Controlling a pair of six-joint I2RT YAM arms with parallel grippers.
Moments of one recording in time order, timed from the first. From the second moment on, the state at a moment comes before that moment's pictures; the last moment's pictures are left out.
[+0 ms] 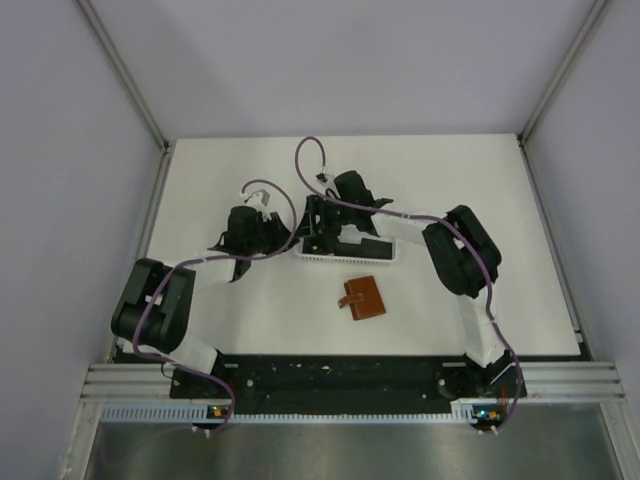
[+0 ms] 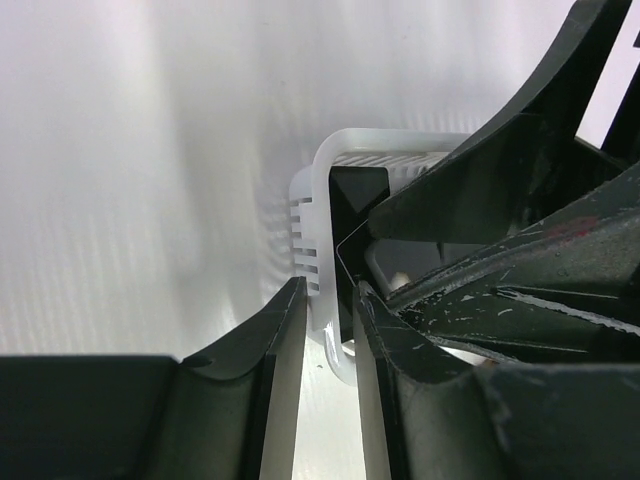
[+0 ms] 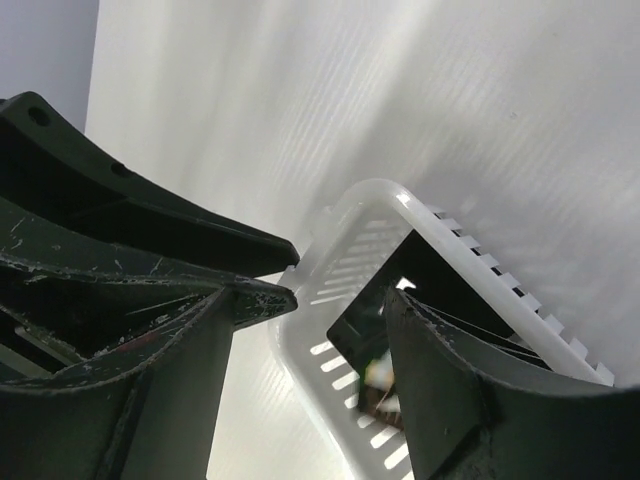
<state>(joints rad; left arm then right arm) -0.28 1.55 0.65 0.35 0.30 -0.55 0.66 2.13 1.45 0.04 -0.53 0.60</state>
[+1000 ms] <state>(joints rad) -0.30 1.55 0.63 0.40 0.32 -0.55 0.60 1.90 1.22 -0.20 -0.20 0.41</state>
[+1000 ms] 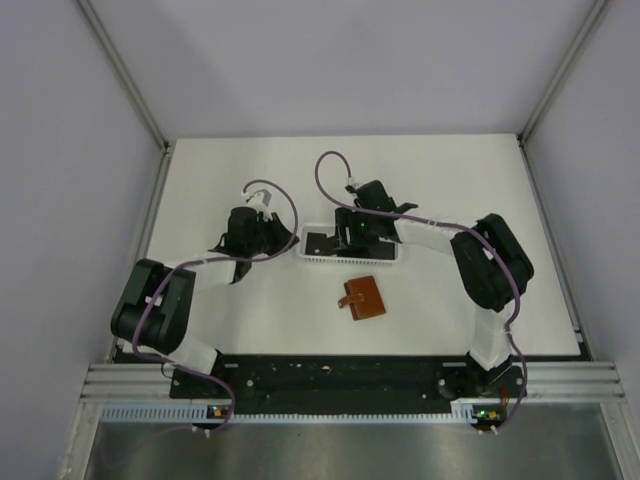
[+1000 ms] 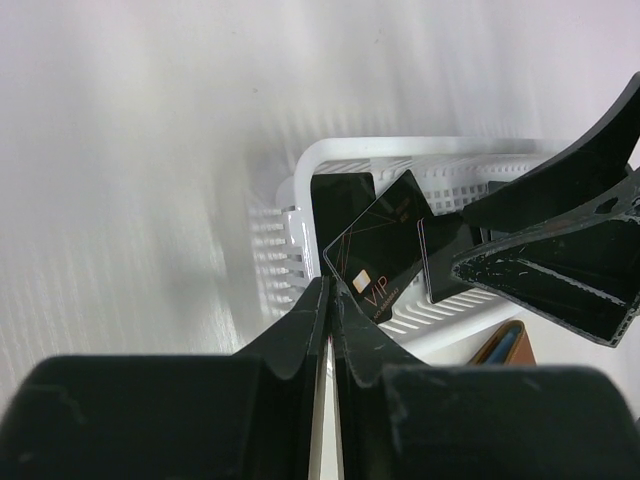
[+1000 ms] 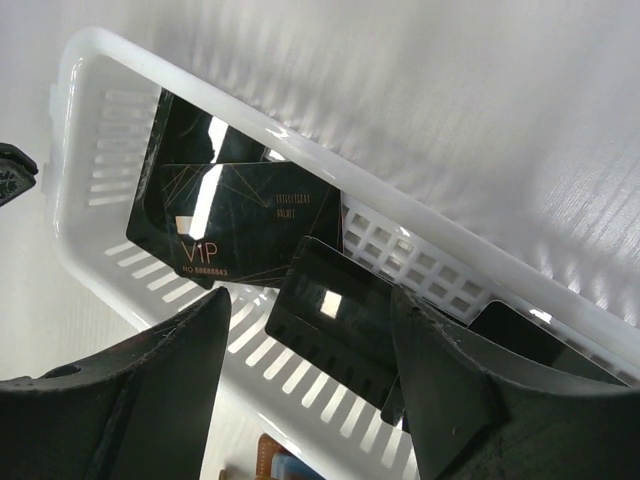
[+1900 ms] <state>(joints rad) -0.30 1.56 0.63 0.40 0.32 -0.54 0.58 2.03 1.20 0.15 -0.47 0.61</state>
